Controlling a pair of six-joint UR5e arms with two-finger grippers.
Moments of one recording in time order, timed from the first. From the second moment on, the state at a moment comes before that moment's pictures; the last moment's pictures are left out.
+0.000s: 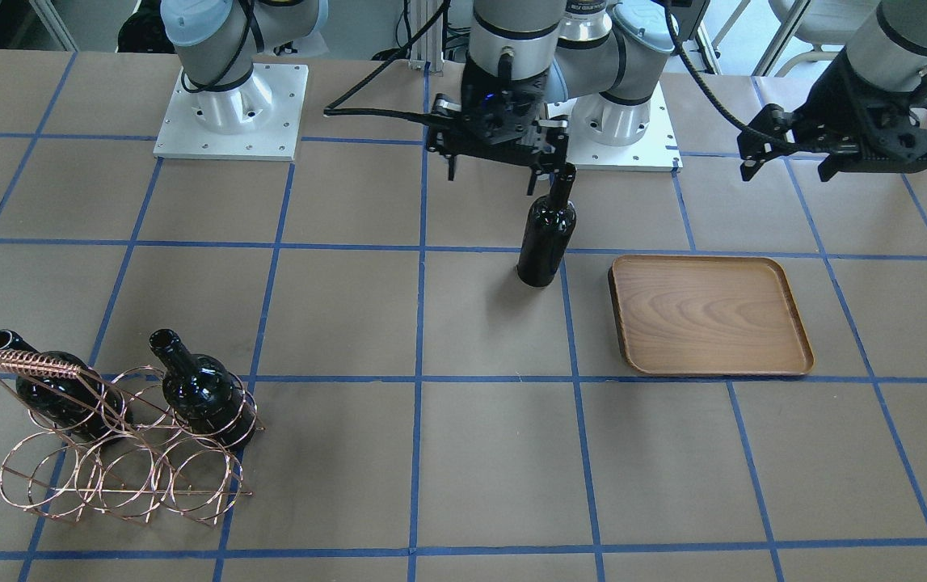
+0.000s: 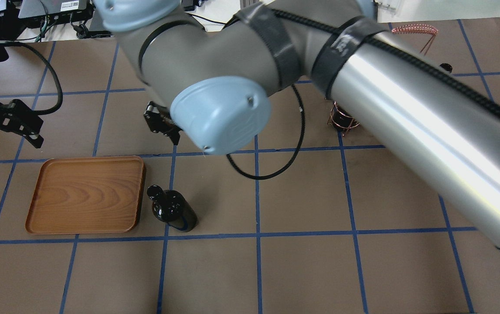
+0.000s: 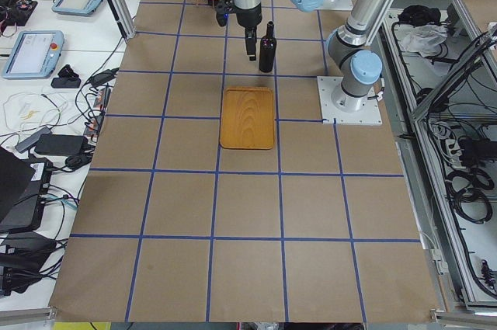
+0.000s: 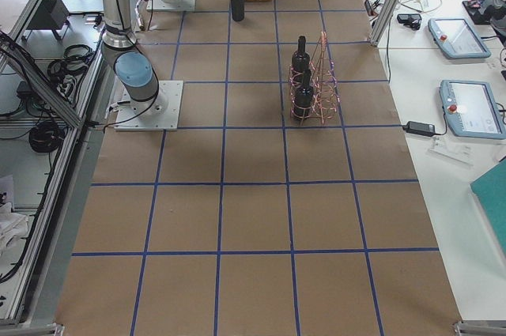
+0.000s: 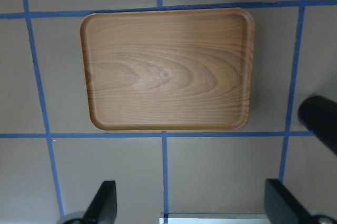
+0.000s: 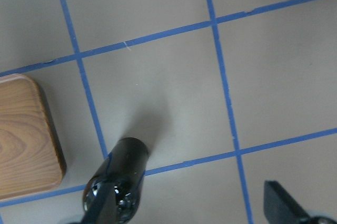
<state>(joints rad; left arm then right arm) -1.25 -1.46 -1.66 -1.69 1.66 0.32 2.12 -1.32 1.32 -1.57 -1.57 0.74</state>
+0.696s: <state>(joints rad) -1.57 -1.45 -1.75 -1.61 1.55 0.06 1.65 -1.50 1.46 -1.55 -1.56 0.07</state>
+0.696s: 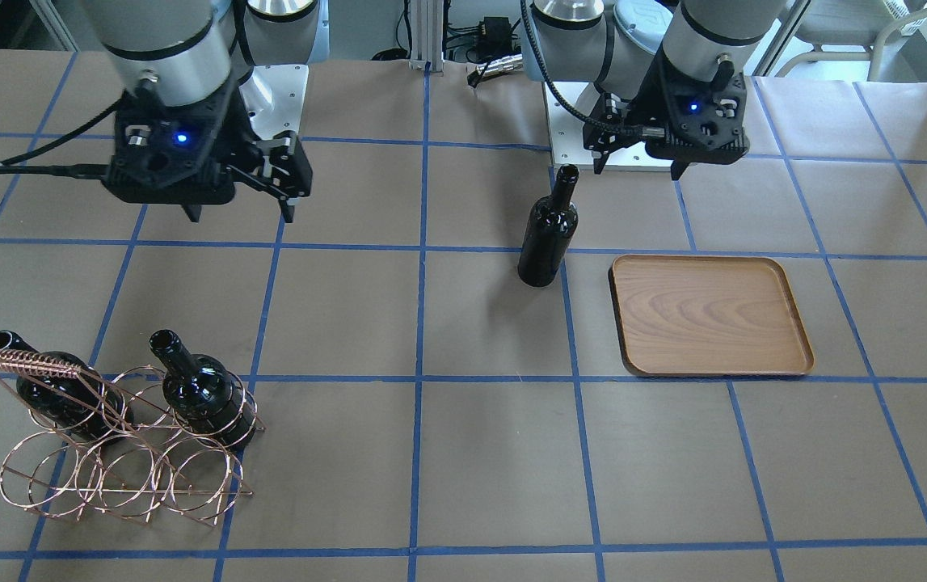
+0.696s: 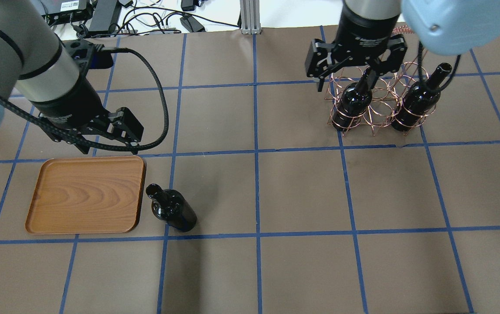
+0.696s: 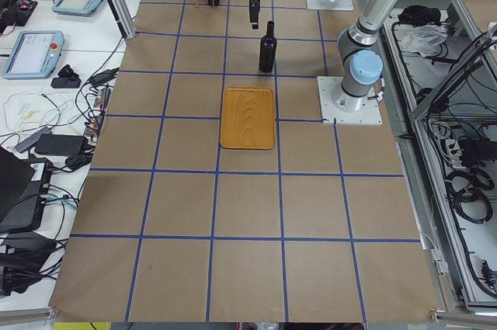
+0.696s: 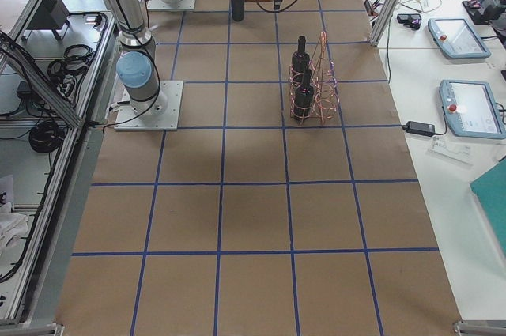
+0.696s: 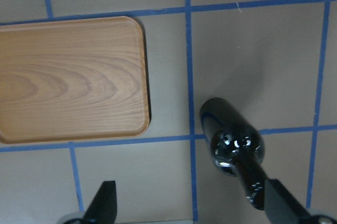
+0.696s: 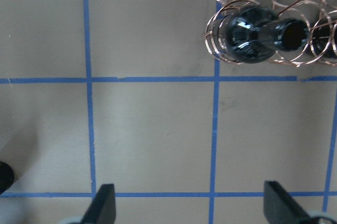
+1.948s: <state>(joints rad) -1.67 -1.46 -1.93 -1.50 1.55 0.02 1.61 -1.55 1.49 -1.59 -1.57 0.03</state>
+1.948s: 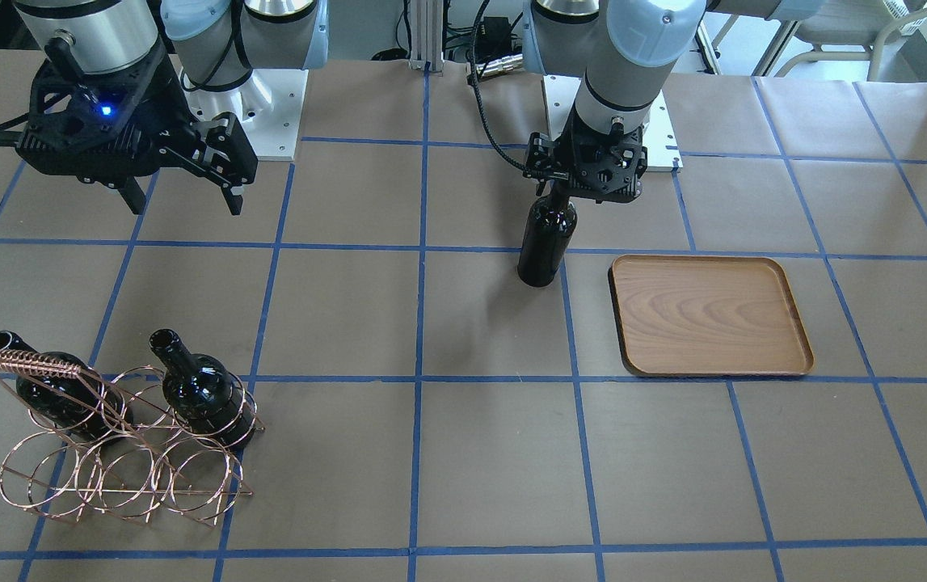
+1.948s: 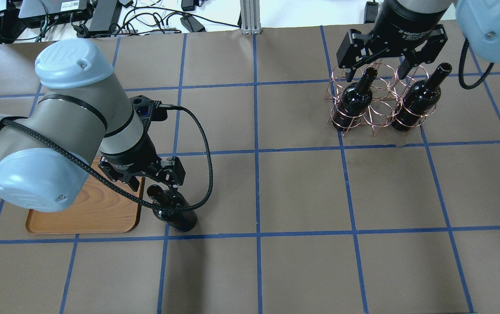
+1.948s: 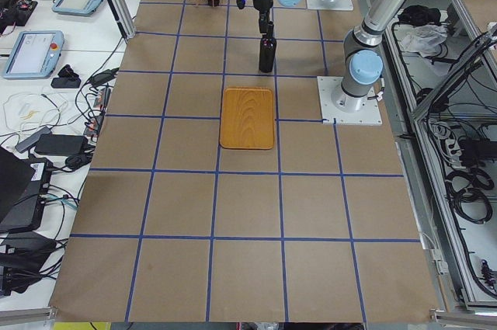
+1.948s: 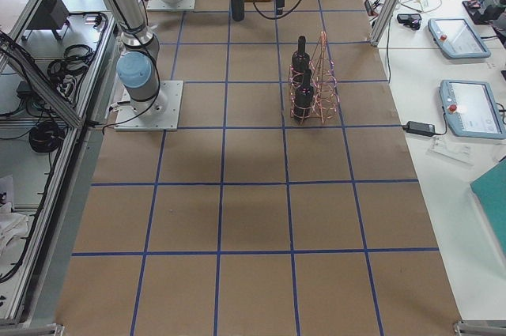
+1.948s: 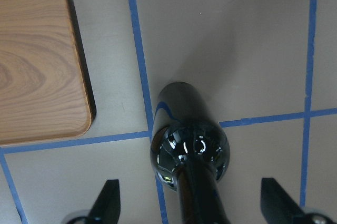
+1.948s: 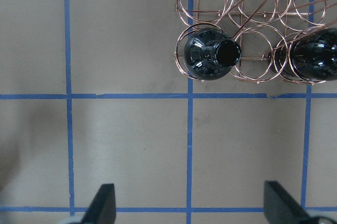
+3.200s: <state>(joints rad) -1.67 -1.46 -1.92 -1.56 1.54 0.01 1.61 -1.55 1.49 -1.59 -1.57 0.02</state>
